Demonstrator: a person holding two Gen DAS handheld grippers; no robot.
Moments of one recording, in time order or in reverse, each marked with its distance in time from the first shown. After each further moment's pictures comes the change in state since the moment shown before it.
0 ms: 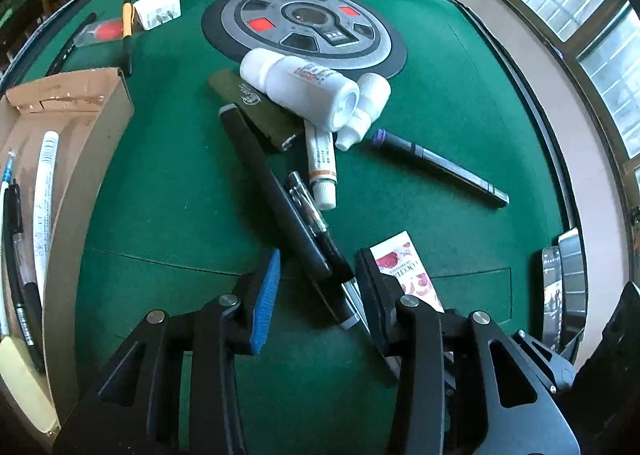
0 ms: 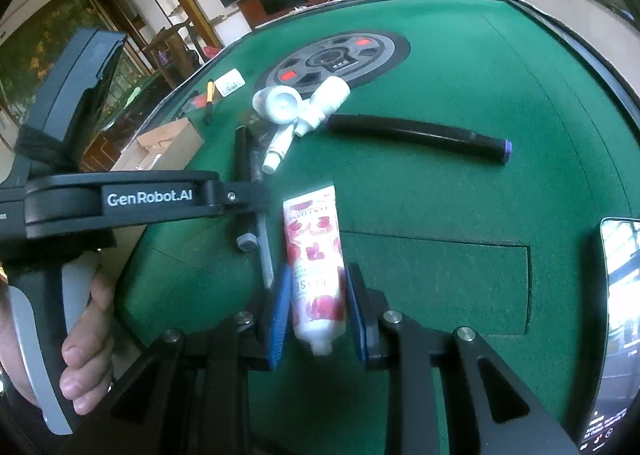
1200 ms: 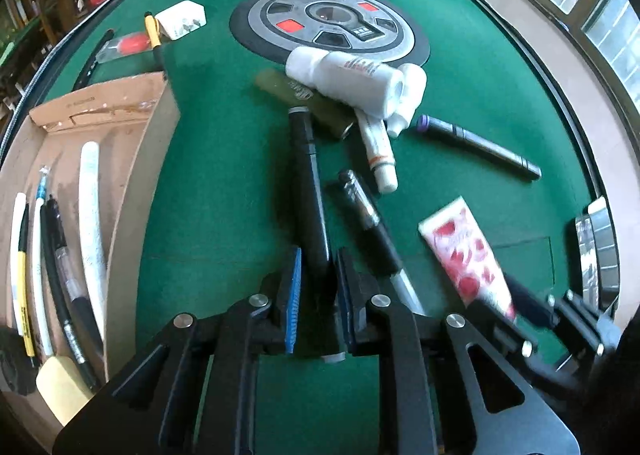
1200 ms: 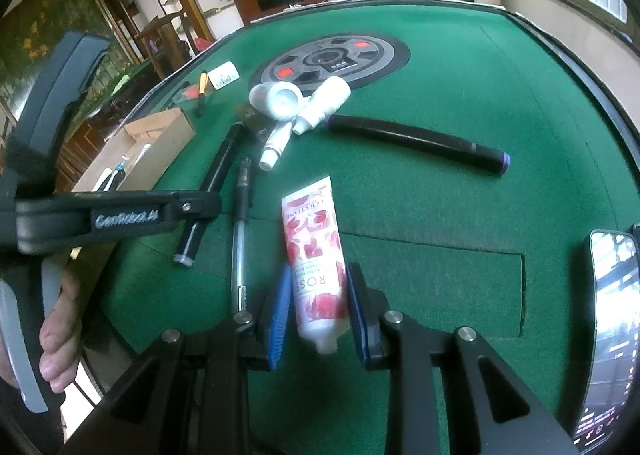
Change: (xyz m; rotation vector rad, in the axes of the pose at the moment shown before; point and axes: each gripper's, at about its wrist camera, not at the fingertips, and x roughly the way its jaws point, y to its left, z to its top) left arm -0.011 0.028 -0.014 0.088 -0.008 0.095; right arm 0.007 0.017 0.003 -0.051 0.003 -0.096
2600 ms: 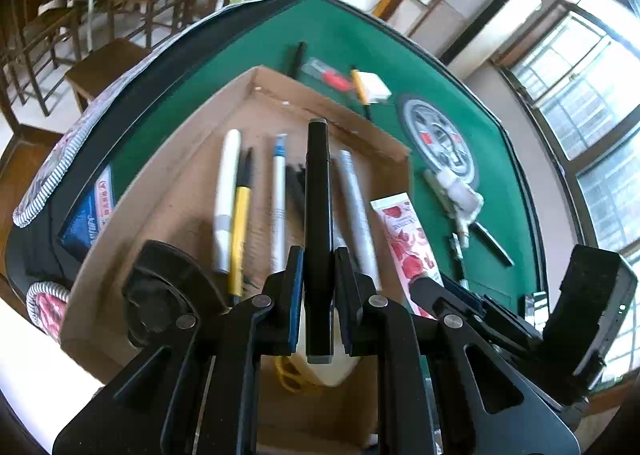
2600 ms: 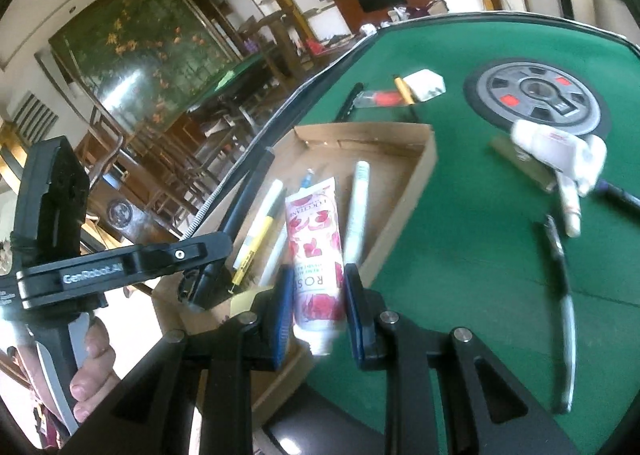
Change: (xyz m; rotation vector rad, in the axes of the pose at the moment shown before) left arm -0.114 0.203 -0.070 -0.406 -0.194 -0.147; right arm 0.034 0.176 0.038 -0.085 -0.006 0.370
